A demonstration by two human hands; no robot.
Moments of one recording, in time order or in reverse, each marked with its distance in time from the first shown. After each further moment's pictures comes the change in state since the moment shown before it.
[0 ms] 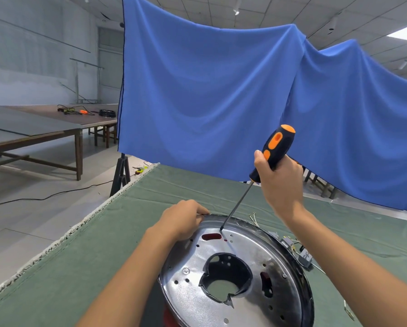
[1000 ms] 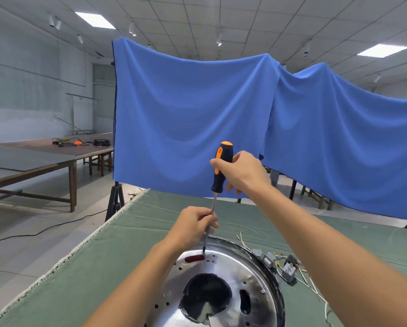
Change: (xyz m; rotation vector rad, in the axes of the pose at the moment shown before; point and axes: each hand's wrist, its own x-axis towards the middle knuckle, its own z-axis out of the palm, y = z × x) left_hand 0.008 0.063 -0.004 -0.709 0.106 0.070; right_hand 0.049 -0.048 -0.015 -0.238 -0.416 0.392
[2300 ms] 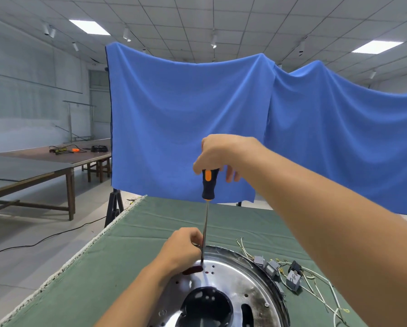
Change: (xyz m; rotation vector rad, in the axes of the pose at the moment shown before) left_hand 0.002 -0.034 -0.005 0.313 -0.034 -0.101; right_hand 0.017 -0.069 -0.026 -0.622 -0.368 -0.157
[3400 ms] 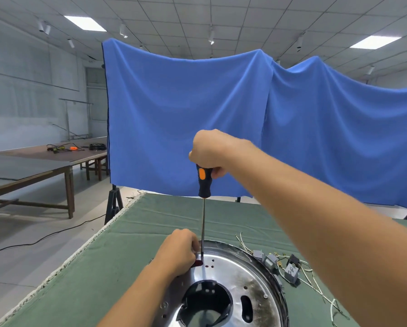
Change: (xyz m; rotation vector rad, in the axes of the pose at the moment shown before) left_hand -0.009 -0.004 0.001 0.424 0.004 0.037; right_hand -0.003 -0.015 0.007 0.015 0.122 -0.050
